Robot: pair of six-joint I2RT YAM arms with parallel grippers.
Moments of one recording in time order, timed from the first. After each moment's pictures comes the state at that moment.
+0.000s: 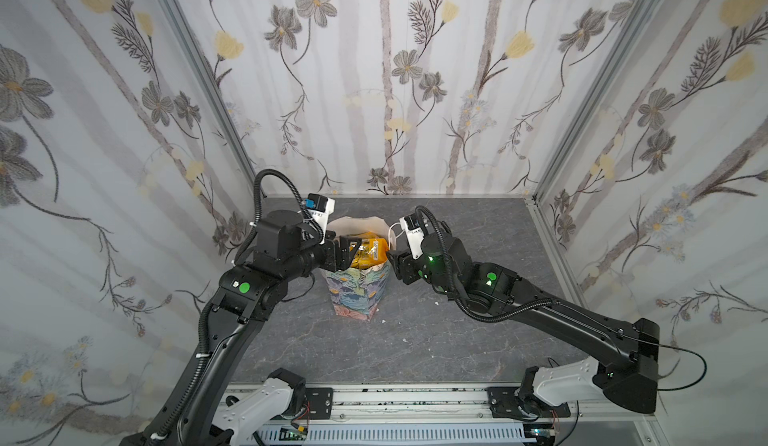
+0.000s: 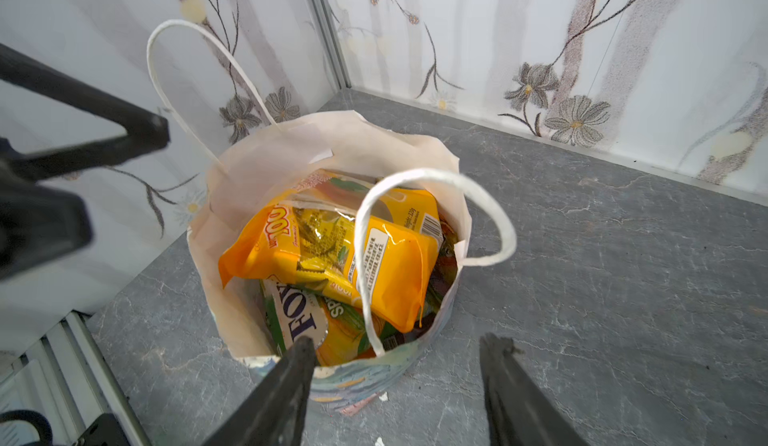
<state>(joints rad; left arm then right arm) -0.47 1.05 1.33 -0.79 0.20 -0.22 1.03 1.39 1.31 -0.33 0.31 0.33</state>
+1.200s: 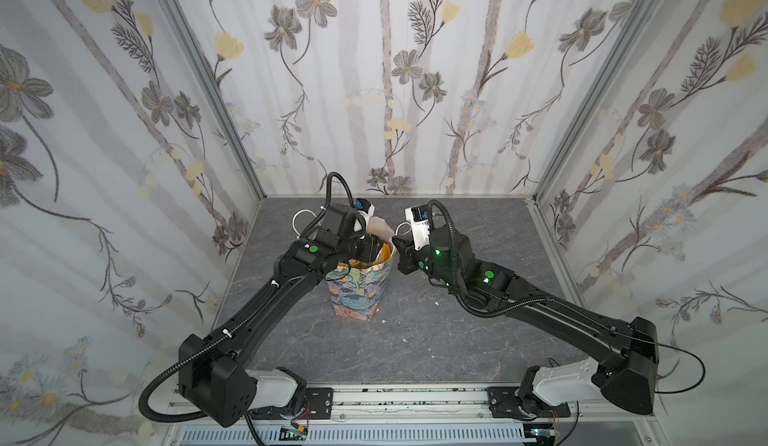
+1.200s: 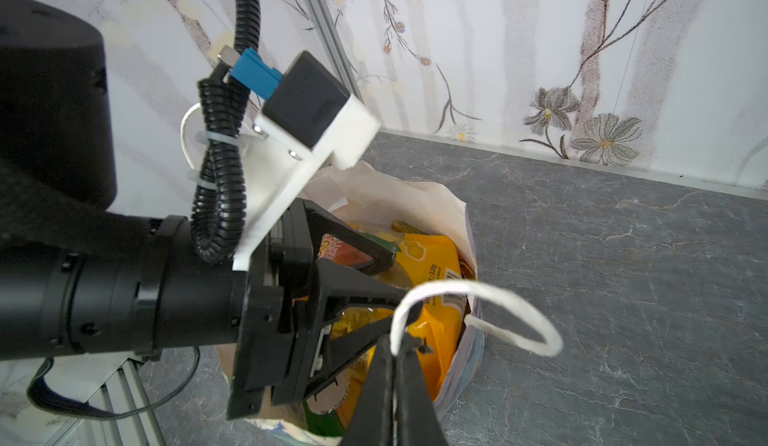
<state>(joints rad) -0.51 1.36 1.23 -0.58 0.15 -0.20 0.95 1.38 1.24 -0.16 0.21 0.38</state>
